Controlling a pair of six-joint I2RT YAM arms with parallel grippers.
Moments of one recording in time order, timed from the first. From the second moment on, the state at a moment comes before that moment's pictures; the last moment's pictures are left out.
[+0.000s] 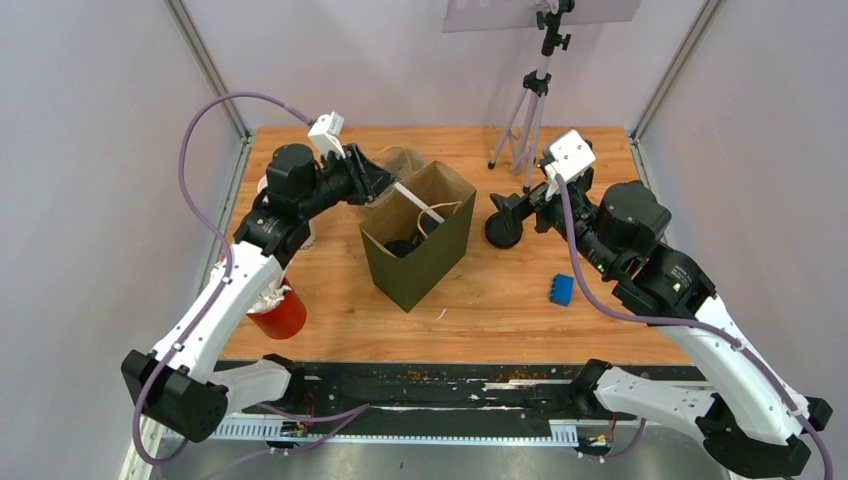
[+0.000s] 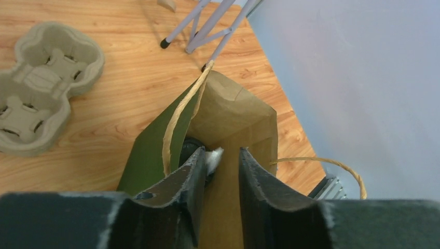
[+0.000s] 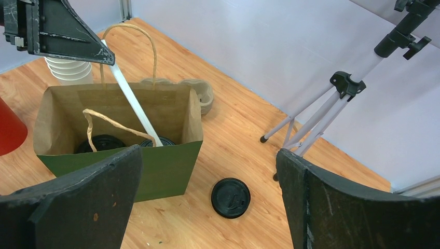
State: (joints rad) left arm -0.41 1.16 1.18 -0.20 0.31 -0.57; right arm 0.79 0.94 1.38 -0.49 0.22 -0.21
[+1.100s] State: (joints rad) left arm -0.36 0.94 1.55 -1.38 -0.59 -0.46; right arm 0.79 0.98 1.35 -0.49 0.17 -0.21
